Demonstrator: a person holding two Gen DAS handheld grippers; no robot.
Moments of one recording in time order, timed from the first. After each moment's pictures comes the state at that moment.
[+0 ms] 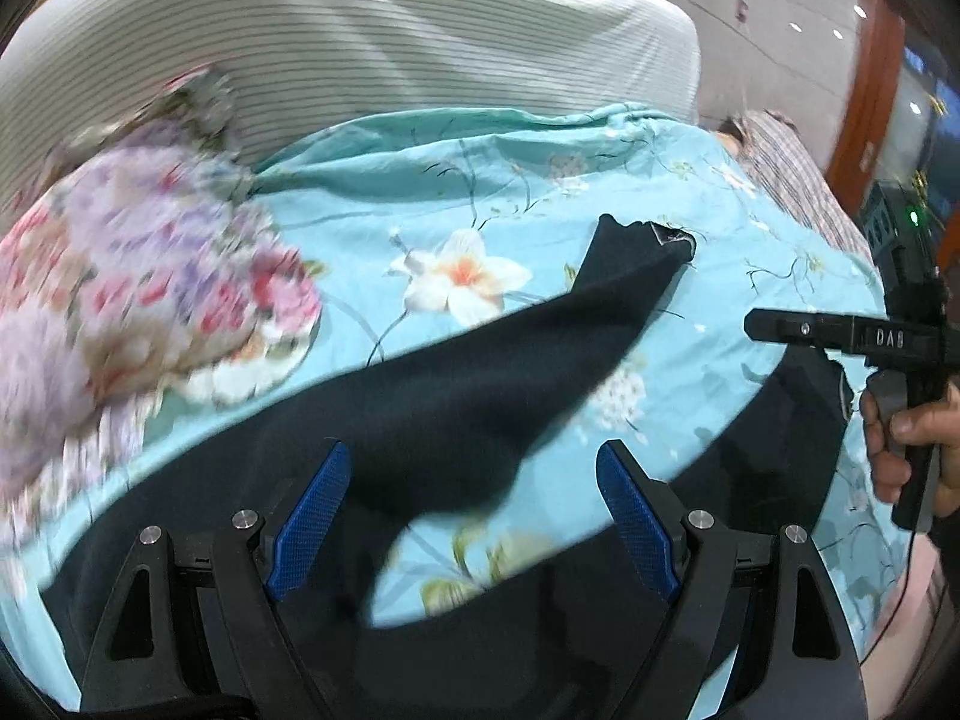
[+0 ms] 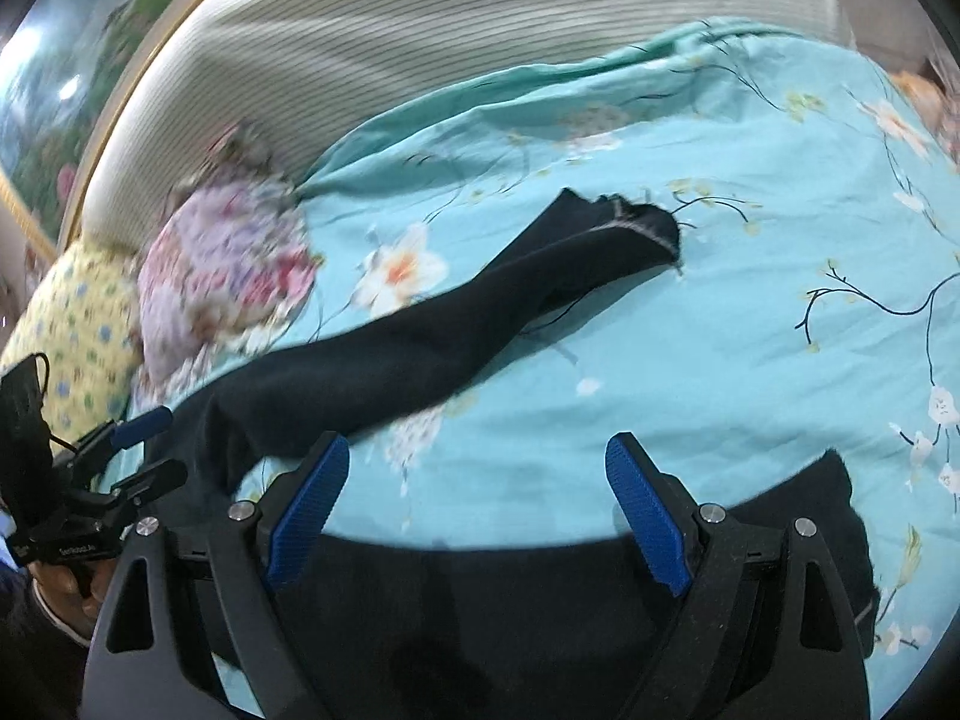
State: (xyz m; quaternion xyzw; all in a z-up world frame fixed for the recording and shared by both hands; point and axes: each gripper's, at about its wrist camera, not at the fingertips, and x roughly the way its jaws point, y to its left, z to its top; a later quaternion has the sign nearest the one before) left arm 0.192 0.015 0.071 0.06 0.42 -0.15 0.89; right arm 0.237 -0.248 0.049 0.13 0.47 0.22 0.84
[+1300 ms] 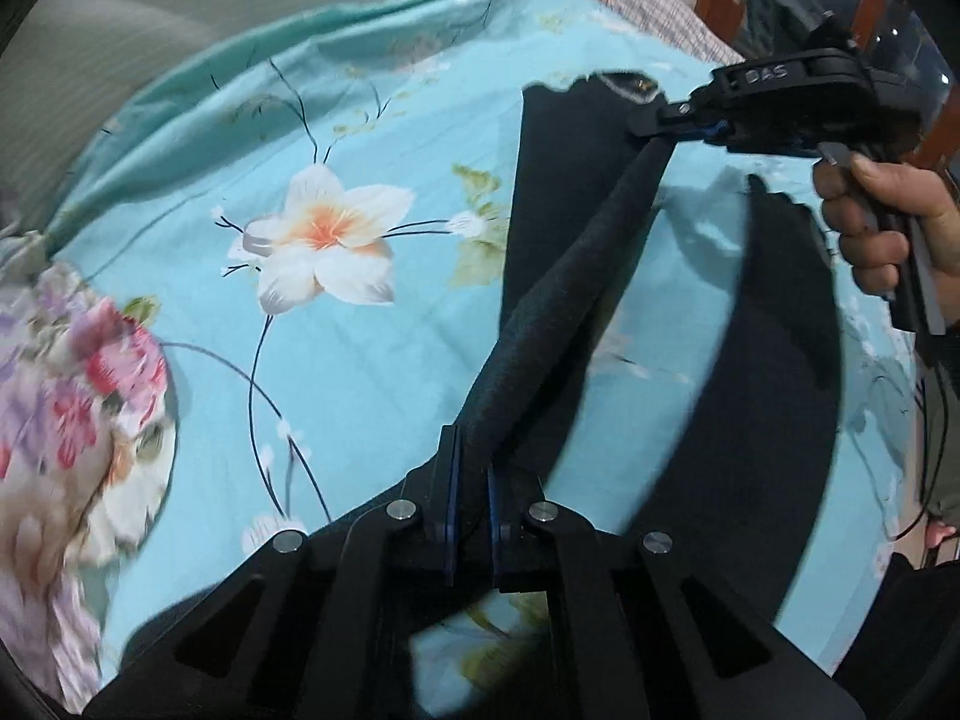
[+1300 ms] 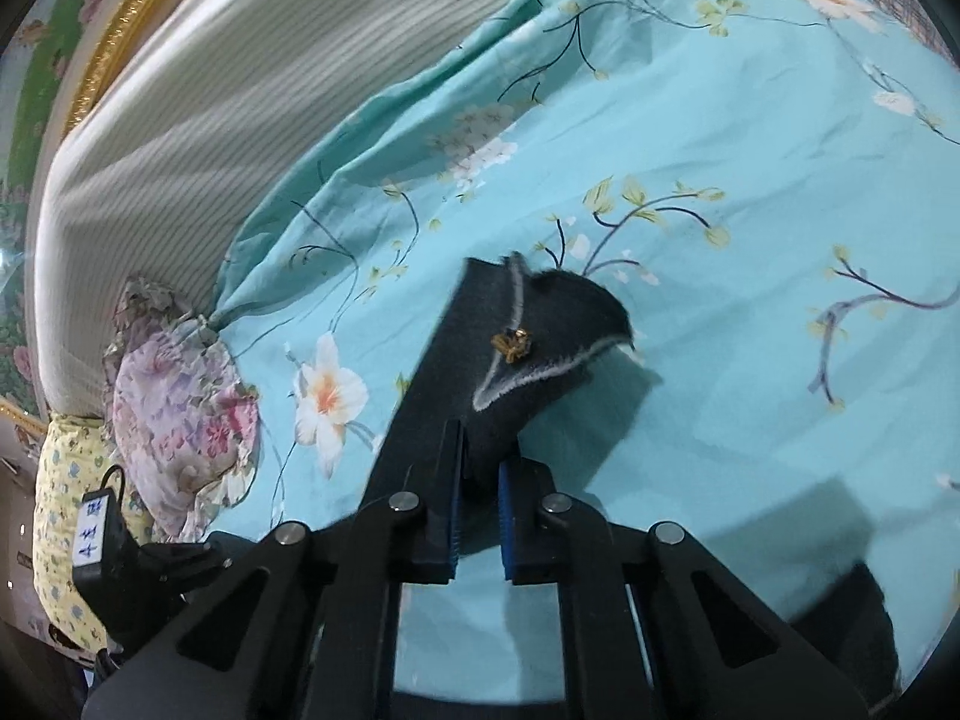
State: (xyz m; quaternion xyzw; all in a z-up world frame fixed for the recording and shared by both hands) left arm 0.239 -0.019 0.020 0.18 0.49 -0.32 0.79; right arm 0.315 -0.275 0.027 0.27 0.50 0.14 0.81
